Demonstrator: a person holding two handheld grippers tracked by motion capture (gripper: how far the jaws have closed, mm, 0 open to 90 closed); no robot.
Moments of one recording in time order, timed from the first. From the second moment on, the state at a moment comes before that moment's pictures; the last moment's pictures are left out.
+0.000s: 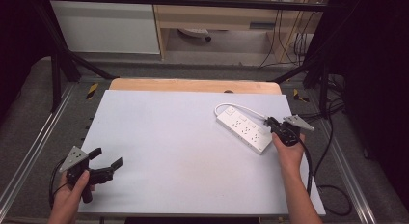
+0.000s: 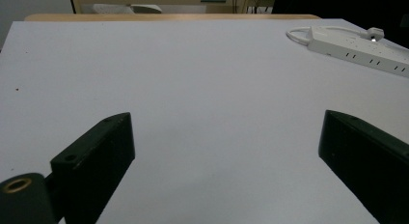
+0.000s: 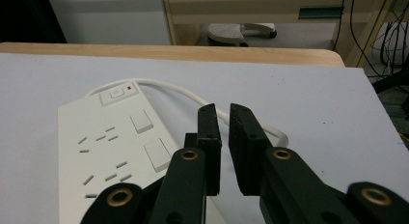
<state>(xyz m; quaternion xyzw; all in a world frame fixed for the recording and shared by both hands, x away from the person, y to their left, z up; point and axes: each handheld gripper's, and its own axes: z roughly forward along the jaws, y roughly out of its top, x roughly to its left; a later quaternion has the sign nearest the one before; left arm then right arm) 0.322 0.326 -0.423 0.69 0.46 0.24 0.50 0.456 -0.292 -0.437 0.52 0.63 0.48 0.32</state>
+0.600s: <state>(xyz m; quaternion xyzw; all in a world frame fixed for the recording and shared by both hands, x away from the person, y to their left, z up) 0.322 0.326 -0.423 0.69 0.46 0.24 0.50 0.456 -0.279 -0.445 0.51 0.66 0.46 0.31</state>
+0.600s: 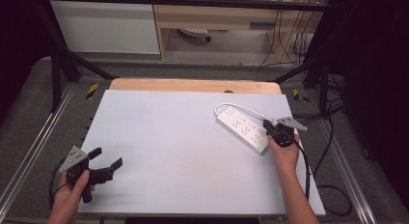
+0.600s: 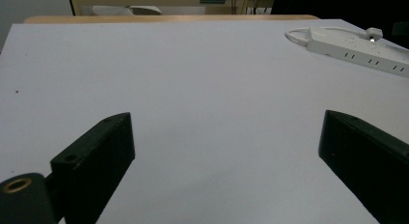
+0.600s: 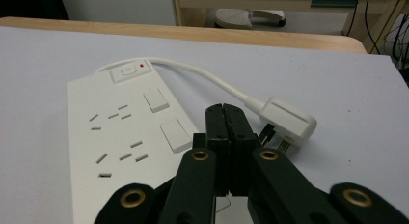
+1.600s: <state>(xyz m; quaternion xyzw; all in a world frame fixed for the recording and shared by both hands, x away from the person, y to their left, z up) 0.322 0.326 -0.422 0.69 0.46 0.24 0.50 0.456 -0.269 -0.453 0.51 0.68 0.44 0.29</state>
